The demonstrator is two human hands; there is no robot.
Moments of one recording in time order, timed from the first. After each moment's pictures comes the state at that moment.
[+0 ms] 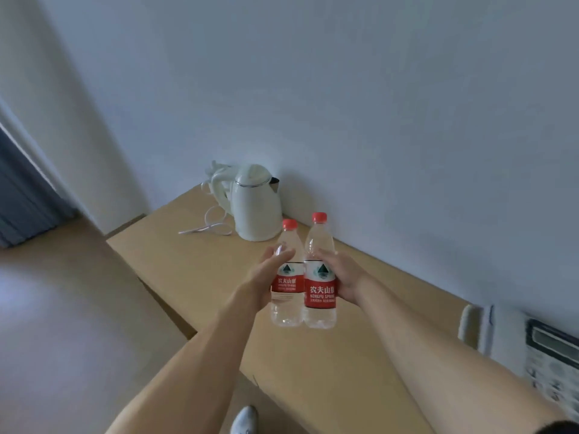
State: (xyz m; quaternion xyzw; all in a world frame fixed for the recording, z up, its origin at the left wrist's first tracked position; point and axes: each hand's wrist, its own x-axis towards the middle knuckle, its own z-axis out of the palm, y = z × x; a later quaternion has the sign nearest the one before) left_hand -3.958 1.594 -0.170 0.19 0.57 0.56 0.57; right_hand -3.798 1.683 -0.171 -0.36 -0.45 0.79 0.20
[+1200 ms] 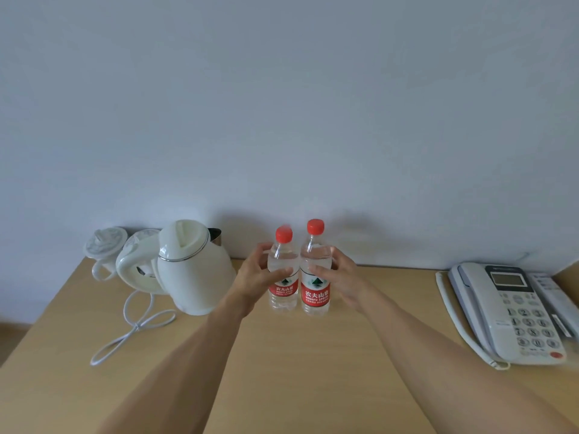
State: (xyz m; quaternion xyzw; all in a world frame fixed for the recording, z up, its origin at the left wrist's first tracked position) left_hand -4.036 1.768 -0.190 0.52 0.49 0.36 0.60; right_hand -3.819 1.748 -0.186 -0.55 -0.41 0.60 0.41
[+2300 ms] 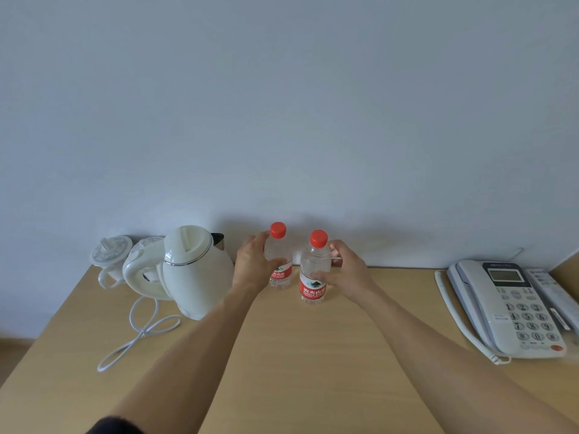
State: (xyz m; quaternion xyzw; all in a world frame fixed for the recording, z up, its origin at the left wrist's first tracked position) left_hand -4.029 1.789 -0.170 0.67 0.62 0.31 0.26; right_hand -3.818 1.737 -0.169 -0.64 -0.56 0.38 0.37
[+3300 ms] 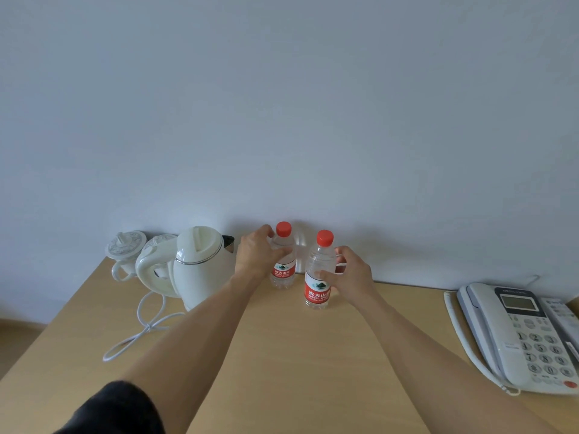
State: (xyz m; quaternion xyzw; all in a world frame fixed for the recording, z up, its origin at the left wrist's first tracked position) left_hand -4.032 1.809 -0.142 0.64 0.67 0.29 0.22; right_hand -3.822 1.758 -0.170 -0.67 -0.55 0.34 0.36
